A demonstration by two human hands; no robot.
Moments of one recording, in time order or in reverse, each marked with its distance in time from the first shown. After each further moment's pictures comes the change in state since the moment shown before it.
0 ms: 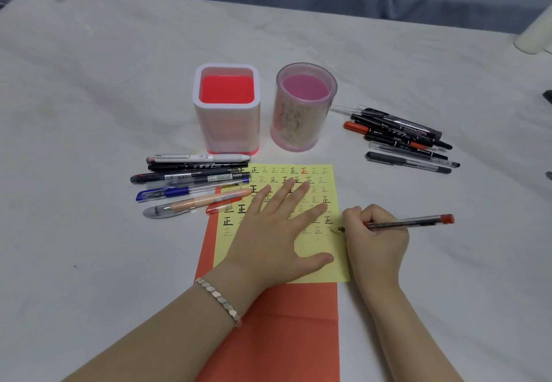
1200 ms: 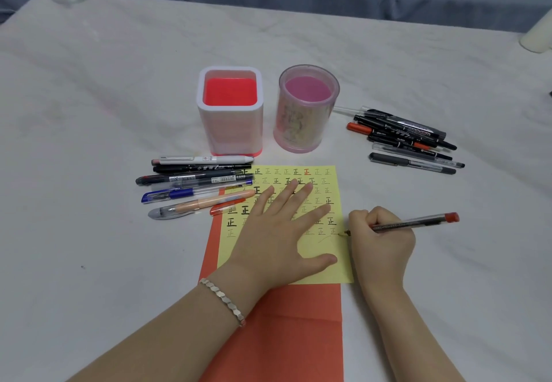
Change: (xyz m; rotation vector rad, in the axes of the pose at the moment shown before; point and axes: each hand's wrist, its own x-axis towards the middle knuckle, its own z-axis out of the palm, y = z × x) left_hand 0.000 -0.002 0.001 0.031 0.011 0.028; right_hand -0.001 -0.001 -0.002 -0.002 0.032 0.025
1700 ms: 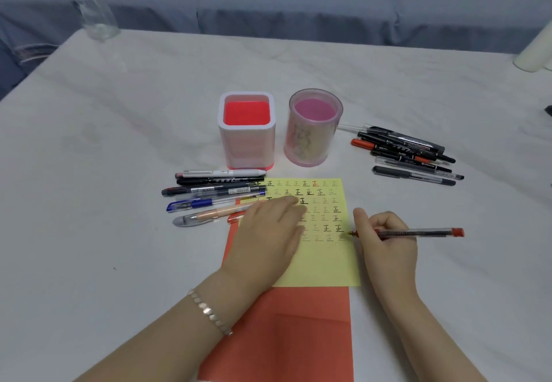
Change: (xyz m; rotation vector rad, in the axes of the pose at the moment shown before) left_hand -0.013 -0.015 -0.026 -0.052 0.273 0.012; right_hand -0.007 -0.015 -0.012 0.094 -0.159 0.033
